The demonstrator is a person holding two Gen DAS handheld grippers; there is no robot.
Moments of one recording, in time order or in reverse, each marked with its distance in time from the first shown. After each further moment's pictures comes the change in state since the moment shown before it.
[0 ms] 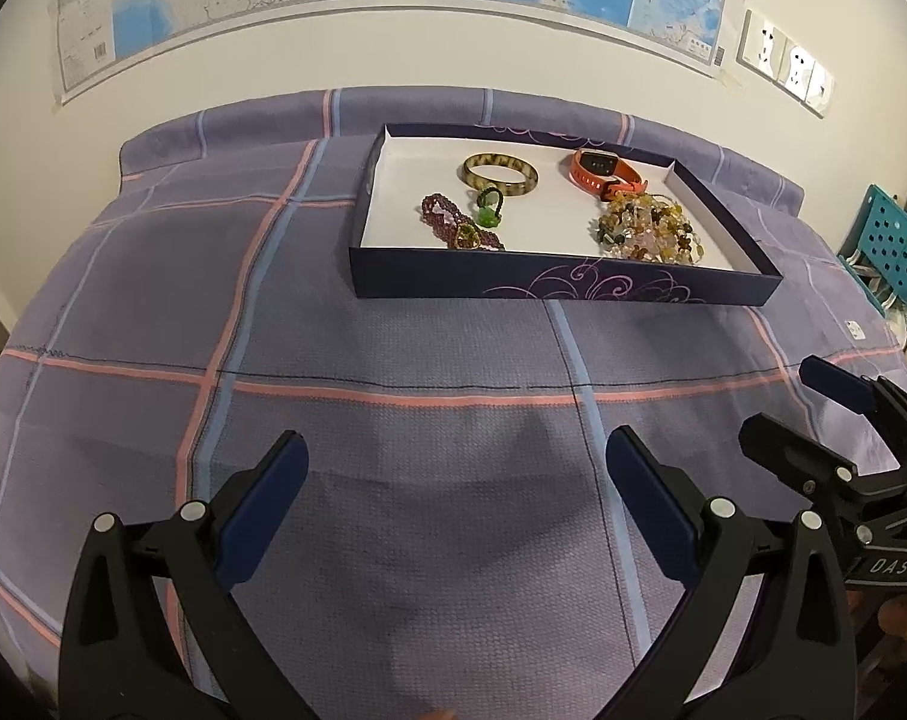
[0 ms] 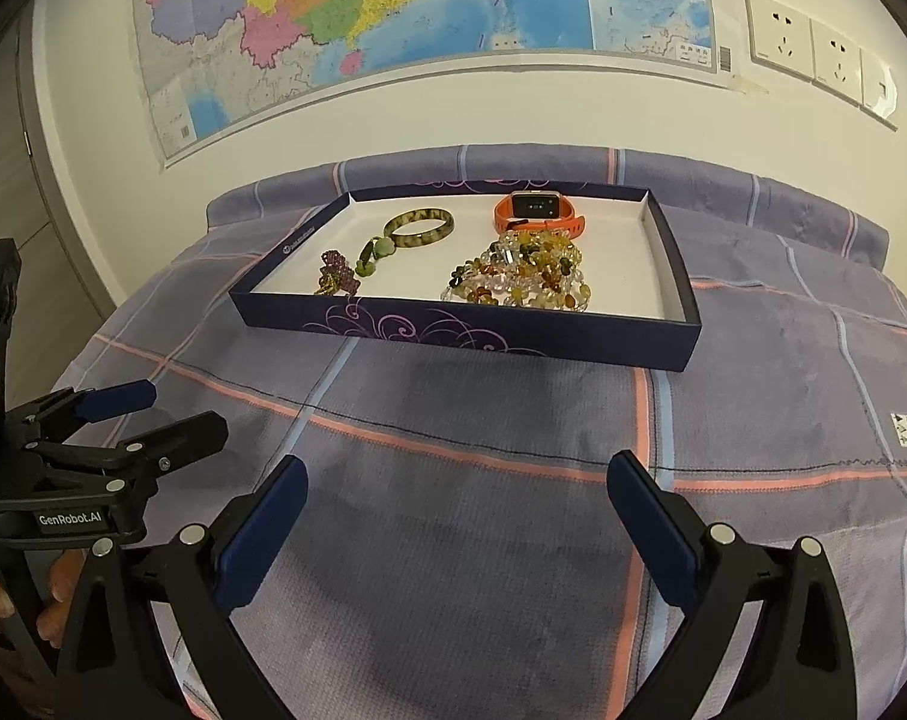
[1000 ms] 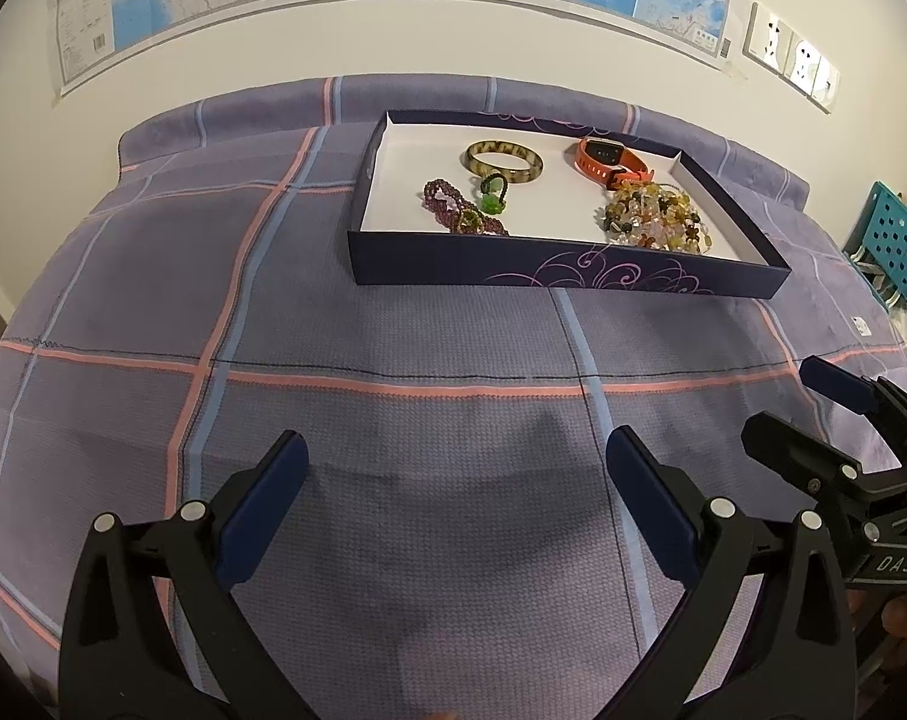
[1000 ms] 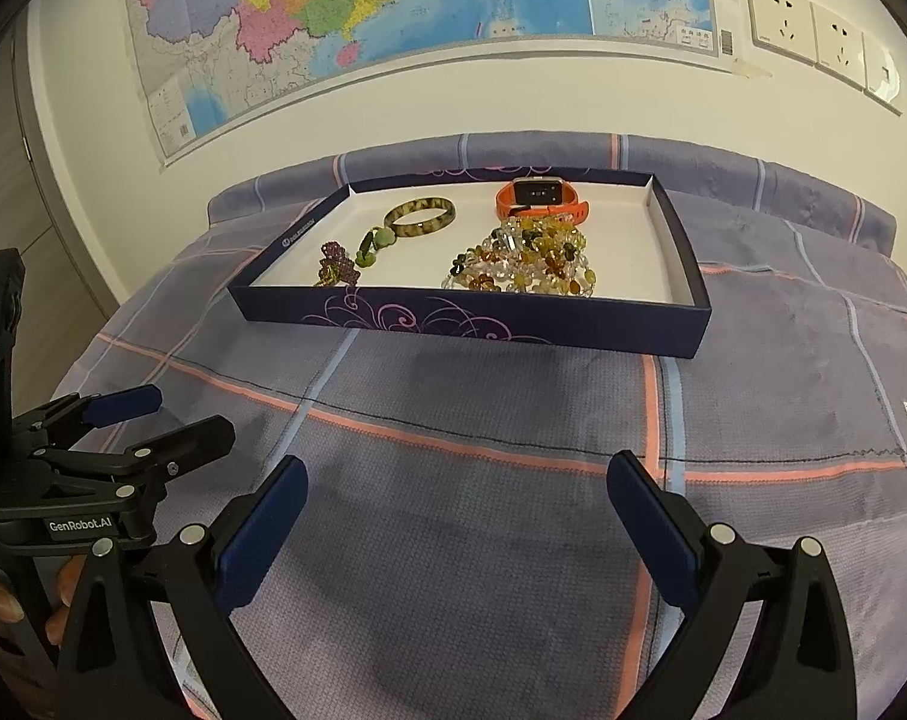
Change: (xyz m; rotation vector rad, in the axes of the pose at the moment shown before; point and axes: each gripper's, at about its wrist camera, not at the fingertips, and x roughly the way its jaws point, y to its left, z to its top) left arm 0.006 0.000 -0.003 -0.006 0.019 0.001; right arm 0.007 -0.002 -0.001 0.015 0.021 0.016
